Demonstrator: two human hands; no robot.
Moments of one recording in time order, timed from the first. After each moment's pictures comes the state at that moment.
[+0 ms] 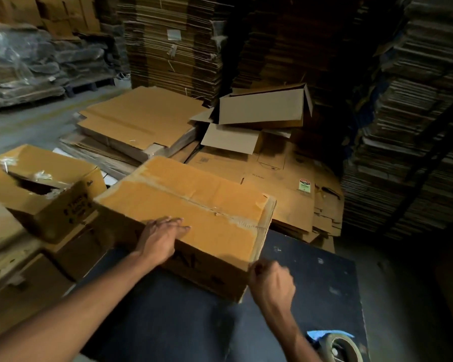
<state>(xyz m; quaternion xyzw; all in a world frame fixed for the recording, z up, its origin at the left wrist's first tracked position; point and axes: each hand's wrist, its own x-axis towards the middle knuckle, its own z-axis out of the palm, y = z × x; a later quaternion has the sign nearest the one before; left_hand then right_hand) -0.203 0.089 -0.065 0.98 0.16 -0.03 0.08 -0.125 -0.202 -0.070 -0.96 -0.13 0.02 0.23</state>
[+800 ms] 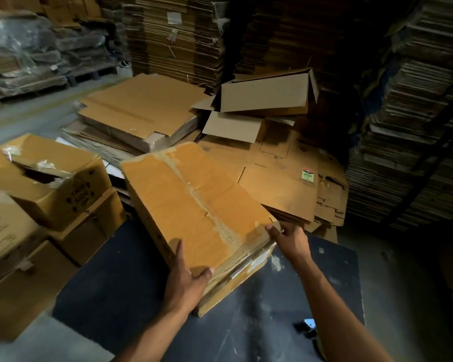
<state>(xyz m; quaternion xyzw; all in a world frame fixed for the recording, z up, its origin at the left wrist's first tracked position) -0.243 -0.070 -0.088 0.67 0.41 0.12 0.61 0.000 -0.230 -0.087 -0.91 -0.13 0.13 0.36</state>
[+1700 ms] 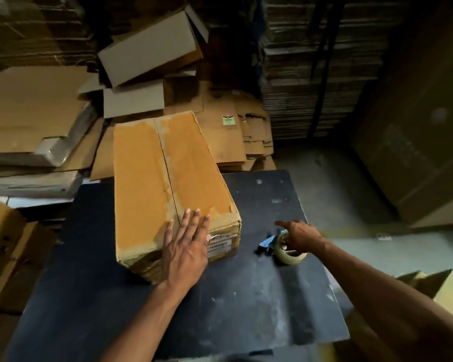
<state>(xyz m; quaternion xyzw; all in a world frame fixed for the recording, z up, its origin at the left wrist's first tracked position) -0.187 -0.141 -0.131 0.99 -0.01 0.15 0.04 -0.043 -0.451 -0.168 -0.96 -0.13 0.26 0.03</state>
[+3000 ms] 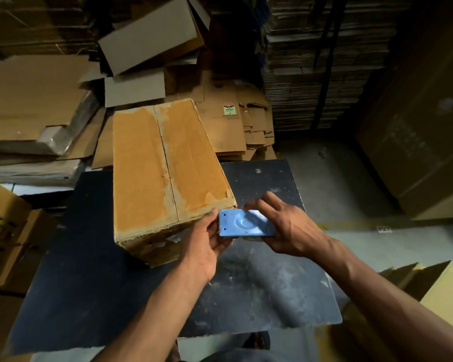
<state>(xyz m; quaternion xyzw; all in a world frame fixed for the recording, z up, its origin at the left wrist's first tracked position) -0.202 -0.226 -0.034 0.44 0.41 -0.03 0.80 -0.125 -0.420 -0.050 -0.89 -0.41 0.02 0.20</state>
